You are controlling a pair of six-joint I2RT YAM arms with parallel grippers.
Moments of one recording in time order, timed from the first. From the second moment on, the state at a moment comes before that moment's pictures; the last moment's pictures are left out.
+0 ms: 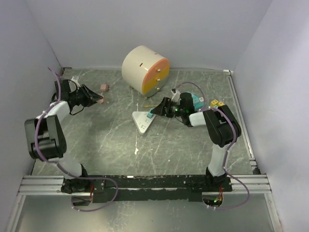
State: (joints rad) left arm 0.19 1.60 0.99 -0.06 0.72 -0.59; right arm 0.34 1.93 0.86 0.62 -0.65 0.62
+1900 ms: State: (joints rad) left arm 0.21 1.95 1.48 -0.29 0.52 -0.56; right arm 0.35 1.93 0.86 0.60 -0.64 0.58
